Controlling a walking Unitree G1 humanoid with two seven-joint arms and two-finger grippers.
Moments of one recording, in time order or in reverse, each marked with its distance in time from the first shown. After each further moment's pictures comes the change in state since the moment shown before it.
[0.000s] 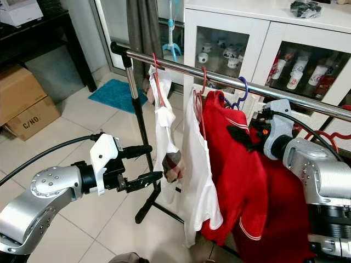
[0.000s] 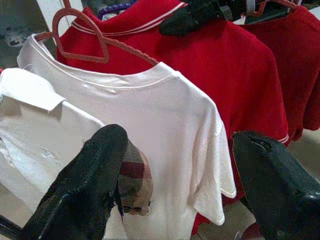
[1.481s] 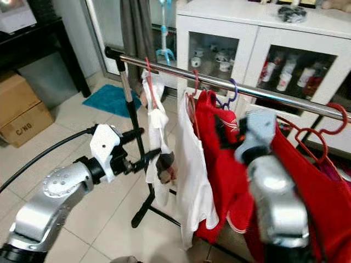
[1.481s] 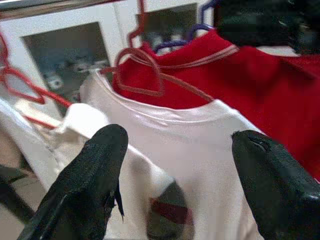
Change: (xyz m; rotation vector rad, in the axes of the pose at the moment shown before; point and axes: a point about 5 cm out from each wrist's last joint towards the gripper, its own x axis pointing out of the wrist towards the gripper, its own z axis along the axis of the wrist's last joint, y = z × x) left arm 0.011 0.012 0.000 0.015 -0.082 0.243; right arm 0.002 0.061 -0.005 -0.080 -0.361 -0.260
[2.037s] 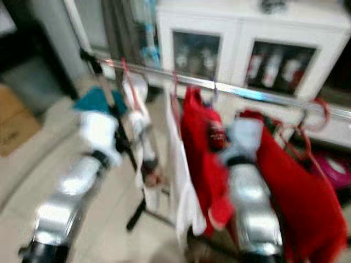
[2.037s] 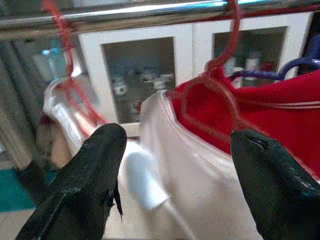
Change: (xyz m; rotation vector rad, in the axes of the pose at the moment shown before) left arm 0.019 0.013 0.000 -0.062 -0.089 0.400; right arm -0.004 0.034 -0.022 0.046 -0.079 -0.085
